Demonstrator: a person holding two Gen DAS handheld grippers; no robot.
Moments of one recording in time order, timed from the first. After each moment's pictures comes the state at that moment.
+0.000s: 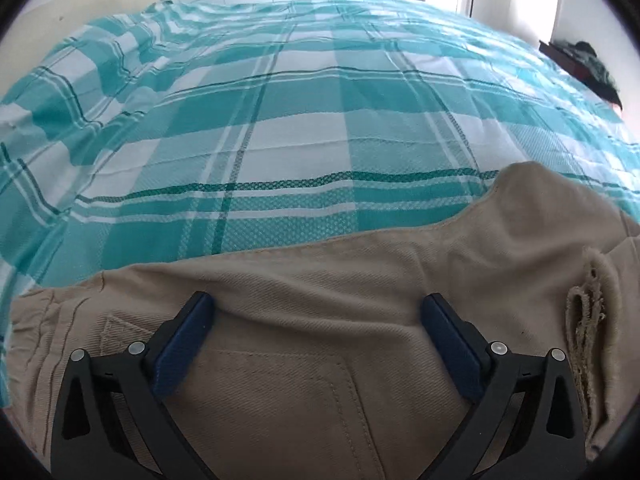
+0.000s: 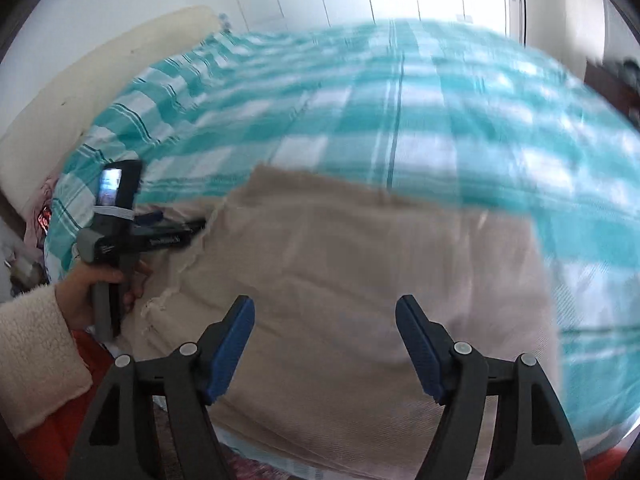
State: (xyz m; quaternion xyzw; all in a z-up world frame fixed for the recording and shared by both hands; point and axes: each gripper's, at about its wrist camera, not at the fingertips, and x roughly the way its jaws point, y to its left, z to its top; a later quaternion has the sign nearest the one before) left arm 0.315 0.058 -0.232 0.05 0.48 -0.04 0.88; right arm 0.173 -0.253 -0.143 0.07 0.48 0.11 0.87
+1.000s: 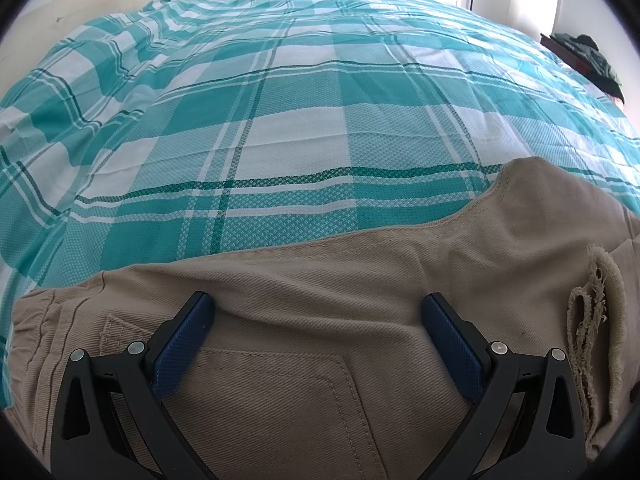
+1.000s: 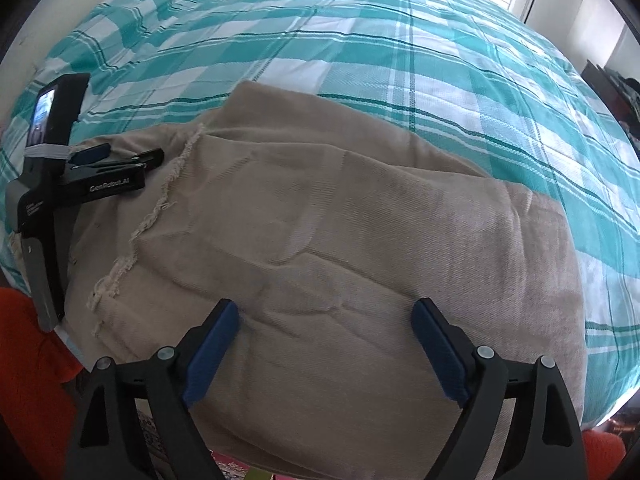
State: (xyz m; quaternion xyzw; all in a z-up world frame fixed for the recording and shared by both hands) left arm 0.316 0.056 -0.234 0.06 0.48 -0.04 0.87; right arm 0.197 -0.207 -0.174 -0.03 0.57 0.04 0.82
